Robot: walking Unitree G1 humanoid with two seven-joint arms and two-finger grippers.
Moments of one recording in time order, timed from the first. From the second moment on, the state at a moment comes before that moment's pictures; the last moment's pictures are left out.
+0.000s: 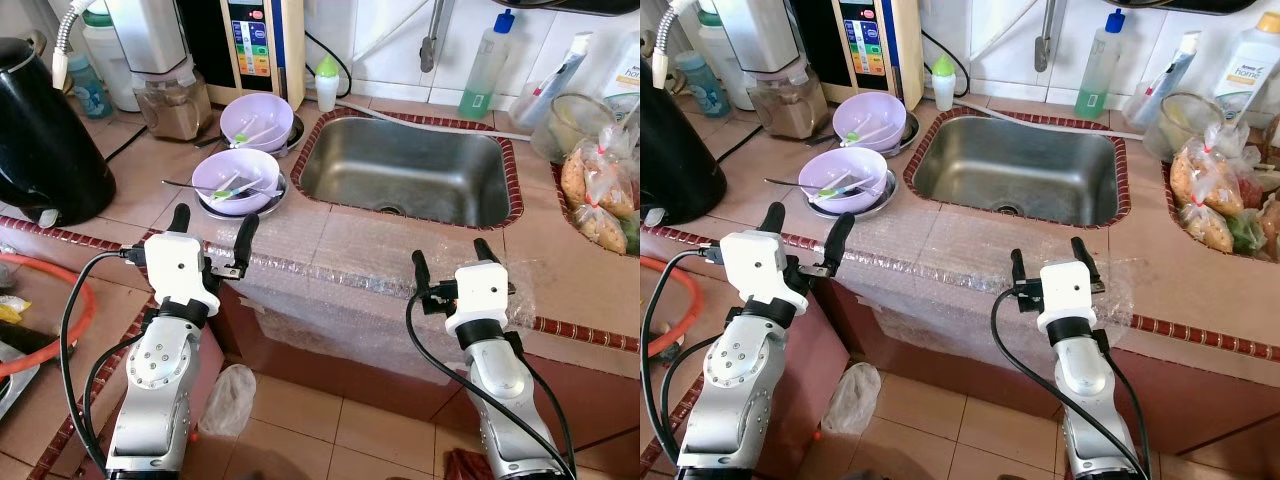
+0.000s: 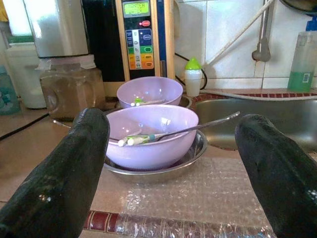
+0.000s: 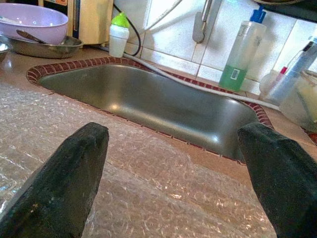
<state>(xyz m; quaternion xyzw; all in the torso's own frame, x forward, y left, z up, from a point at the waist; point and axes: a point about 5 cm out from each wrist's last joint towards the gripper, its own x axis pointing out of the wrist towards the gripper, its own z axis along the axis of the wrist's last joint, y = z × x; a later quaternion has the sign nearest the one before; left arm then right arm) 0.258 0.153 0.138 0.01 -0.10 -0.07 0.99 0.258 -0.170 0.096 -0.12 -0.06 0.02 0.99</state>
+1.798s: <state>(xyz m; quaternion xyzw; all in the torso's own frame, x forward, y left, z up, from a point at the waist) 0.292 0.145 0.122 -0.02 -0.08 -0.08 0.99 0.244 -0.140 0.109 -0.07 -0.07 0.16 0.98</state>
